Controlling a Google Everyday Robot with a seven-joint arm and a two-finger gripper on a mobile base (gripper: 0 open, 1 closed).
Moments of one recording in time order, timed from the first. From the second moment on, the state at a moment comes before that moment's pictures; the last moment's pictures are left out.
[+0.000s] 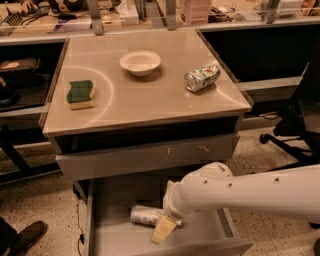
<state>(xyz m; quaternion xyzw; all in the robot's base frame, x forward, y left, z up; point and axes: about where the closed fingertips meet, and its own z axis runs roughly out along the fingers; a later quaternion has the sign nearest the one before) 0.430 -0.015 0.548 -0.57 0.79 0.11 0.19</state>
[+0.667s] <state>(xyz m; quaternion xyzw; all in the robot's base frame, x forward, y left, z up) 0.451 0.001 0.491 -0.56 0.79 0.12 0.20</state>
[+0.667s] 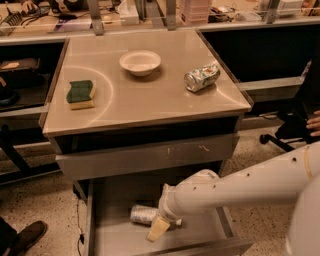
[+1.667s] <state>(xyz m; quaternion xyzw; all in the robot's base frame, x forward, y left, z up) 0.467 0.024 0.430 -0.56 0.79 0.15 0.20</state>
